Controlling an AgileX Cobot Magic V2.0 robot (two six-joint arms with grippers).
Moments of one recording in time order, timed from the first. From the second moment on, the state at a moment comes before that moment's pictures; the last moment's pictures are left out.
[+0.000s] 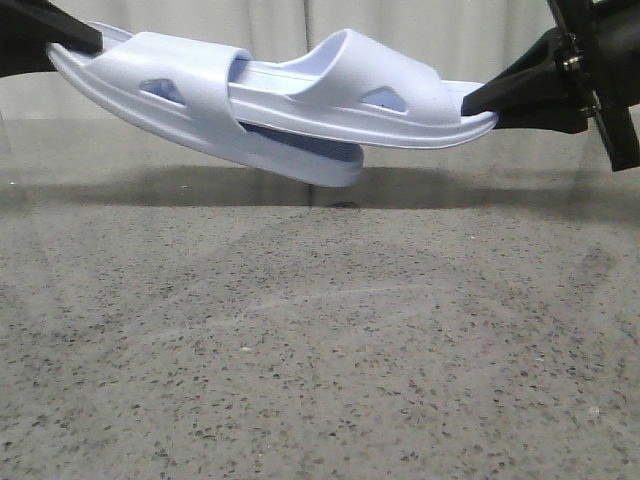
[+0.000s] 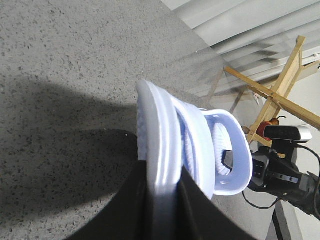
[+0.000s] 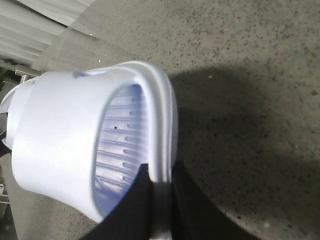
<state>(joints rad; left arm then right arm) 0.10 1.62 -1.03 -1.48 1.12 0.90 -0.03 1.61 -0.91 1.58 0.90 -1.15</state>
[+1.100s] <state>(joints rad) 0.15 1.62 -1.03 -1.45 1.16 0.90 -0.15 1.67 -1.05 1.50 1.17 -1.16</state>
